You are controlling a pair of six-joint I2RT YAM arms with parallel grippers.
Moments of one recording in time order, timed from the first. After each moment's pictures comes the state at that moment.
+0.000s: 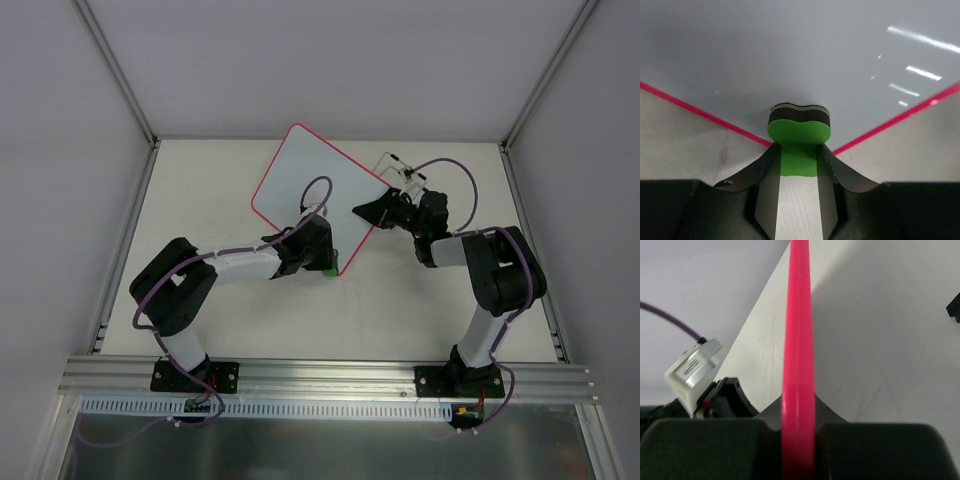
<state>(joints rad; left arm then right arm) -0.82 1.73 0.97 -0.05 -0.13 -0.71 0.28 1.81 0.74 0.97 -0.69 0.74</state>
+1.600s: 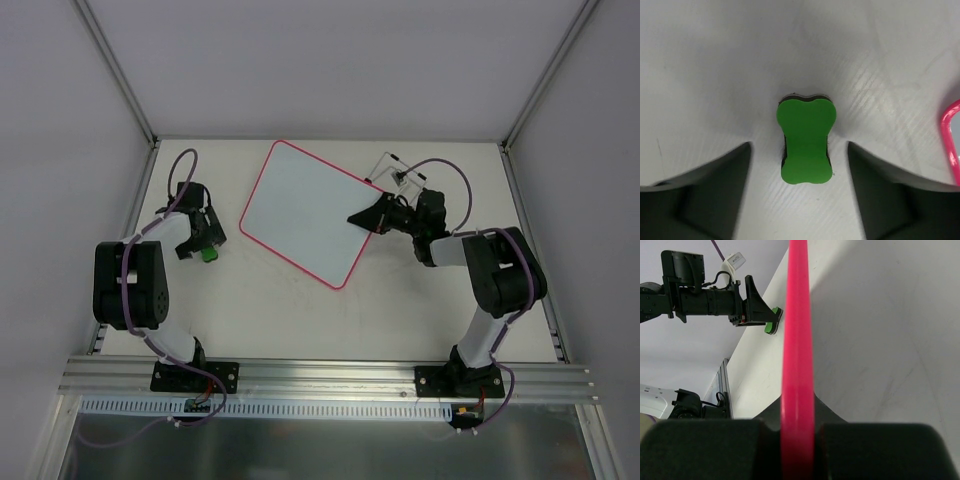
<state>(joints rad) 0.03 1.63 0.94 -0.43 -0.19 -0.42 0.29 1.80 0.75 0.91 -0.82 0.76</state>
